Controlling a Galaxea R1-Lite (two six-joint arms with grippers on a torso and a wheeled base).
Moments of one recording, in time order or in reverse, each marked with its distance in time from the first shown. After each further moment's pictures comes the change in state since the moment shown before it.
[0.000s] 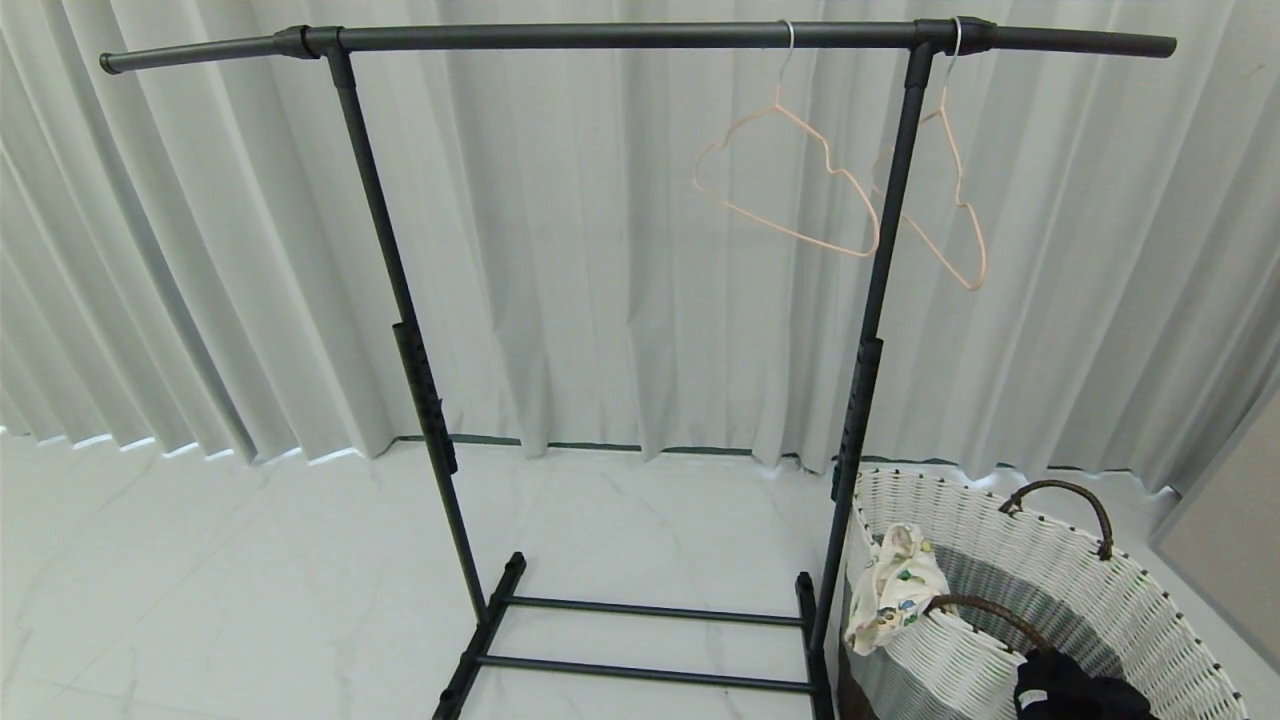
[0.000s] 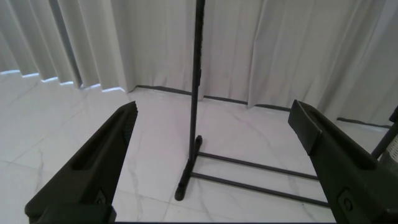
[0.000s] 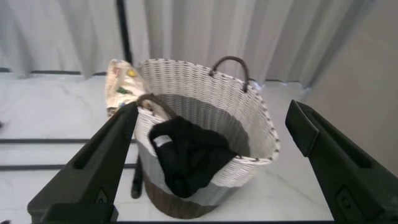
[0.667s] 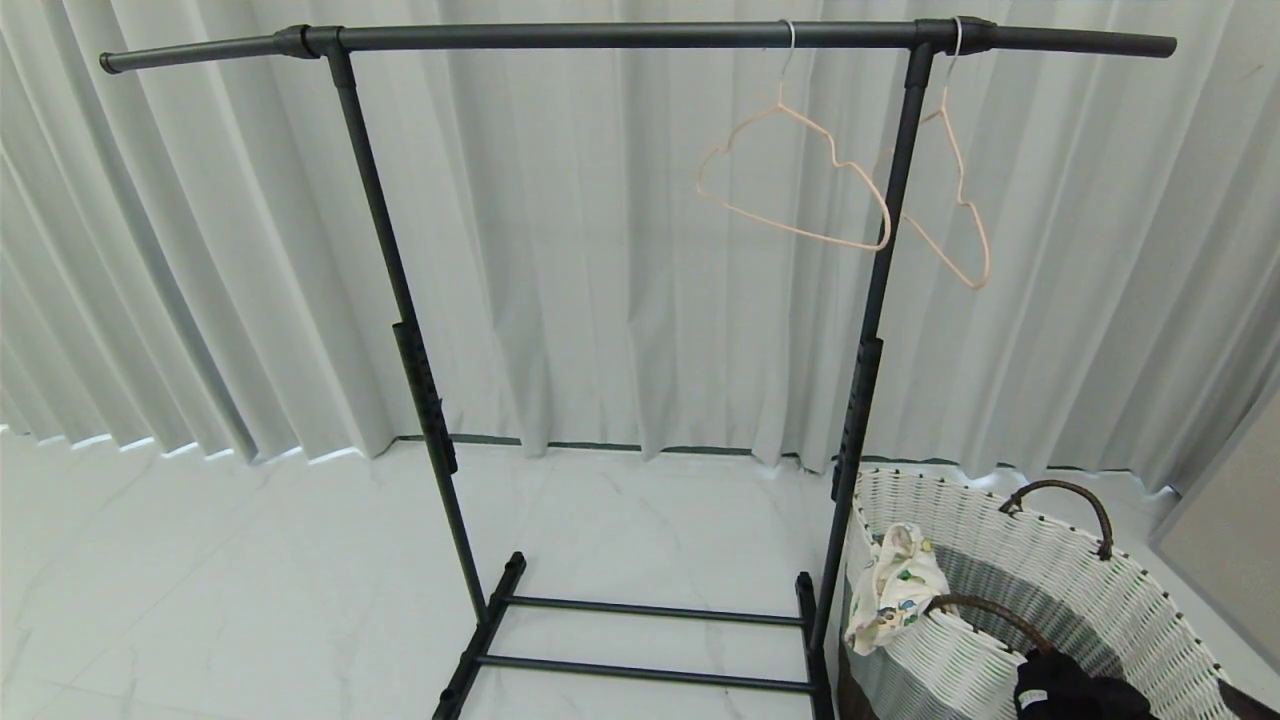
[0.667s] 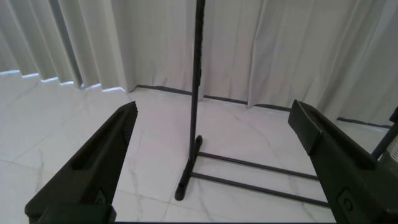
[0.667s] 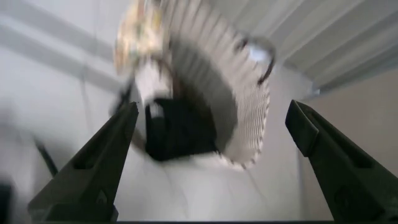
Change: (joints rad) left arm 0.001 0.000 0.000 0.000 0.000 0.000; right arm 0.027 0.715 -0.311 -0.005 0.129 -0.394
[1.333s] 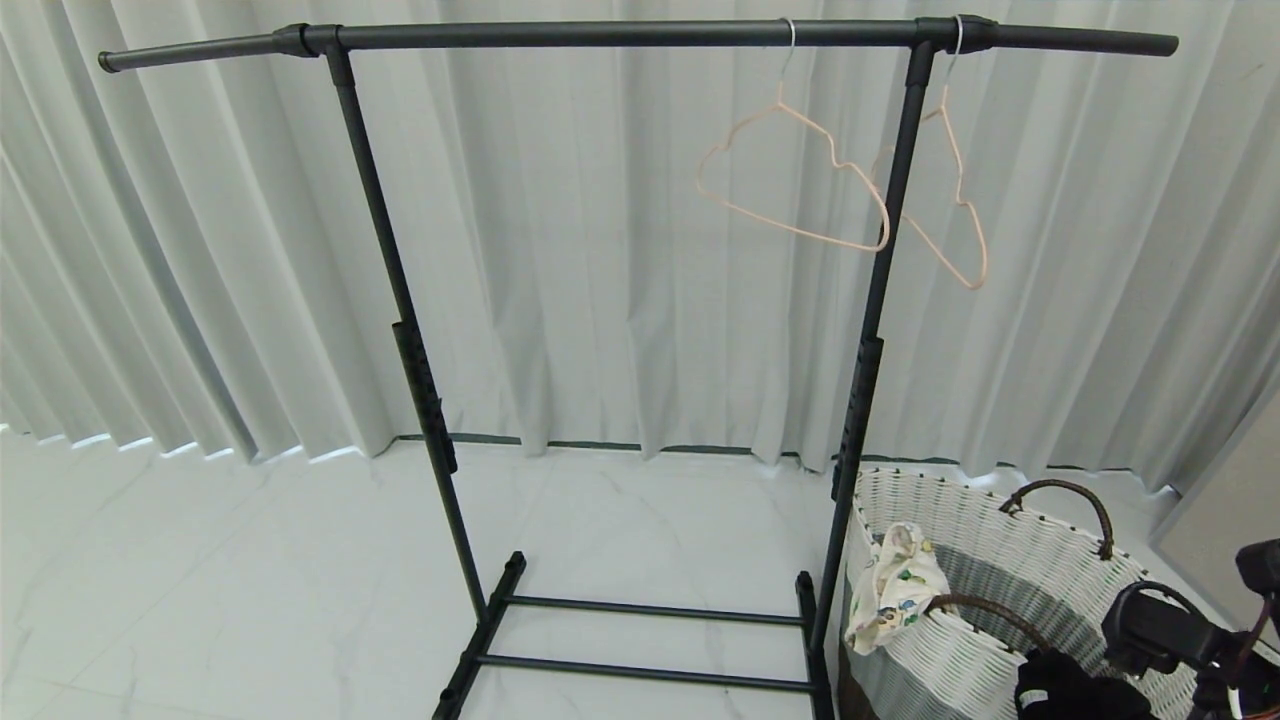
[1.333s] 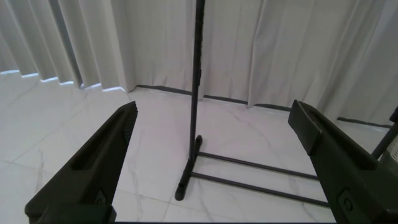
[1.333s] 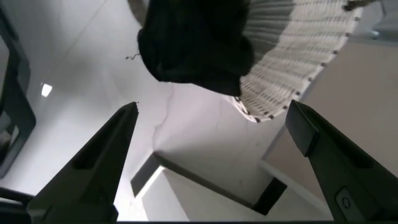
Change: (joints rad) left arm 0.000 0.000 0.000 0.000 0.000 0.000; right arm -0.003 0.761 0.015 -0.174 -0.161 -0.314
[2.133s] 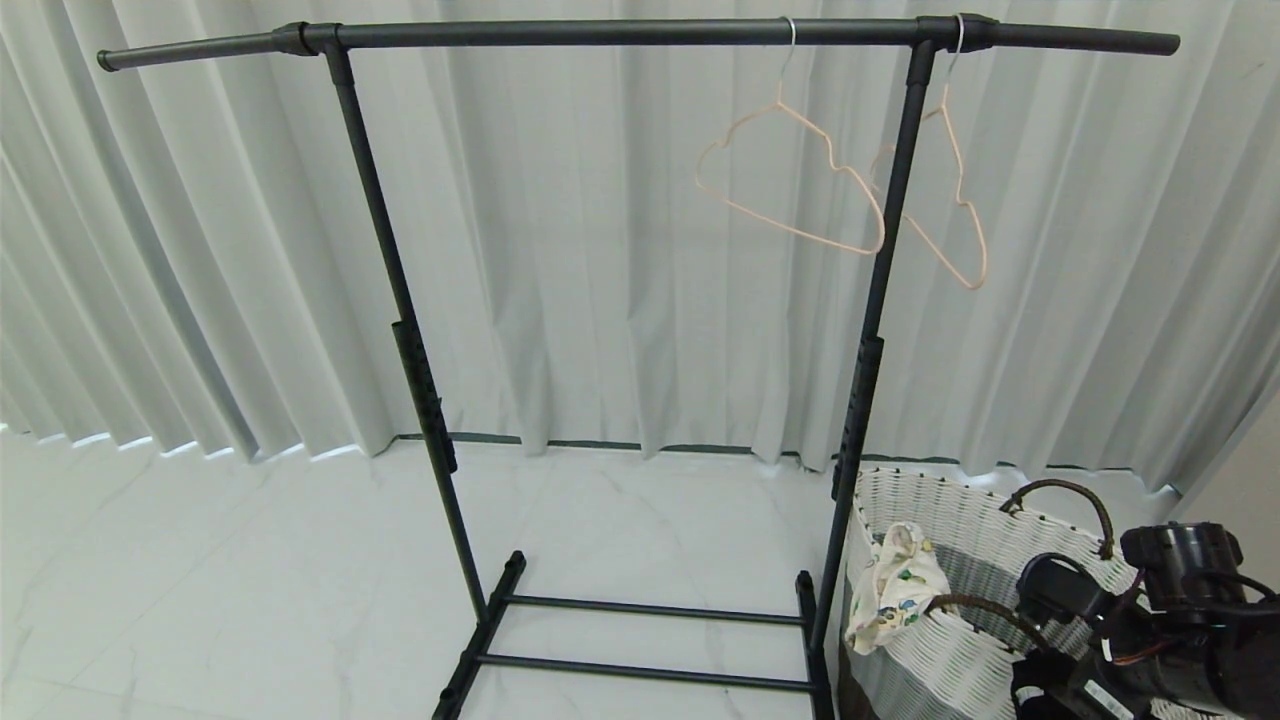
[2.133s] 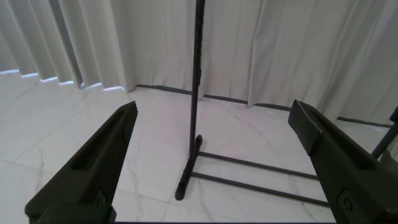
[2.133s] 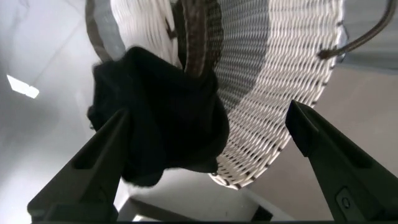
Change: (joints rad) left arm 0.000 0.000 0.000 0.000 0.000 0.000; right arm 0.014 0.469 0.004 -0.597 -0.027 -0.017
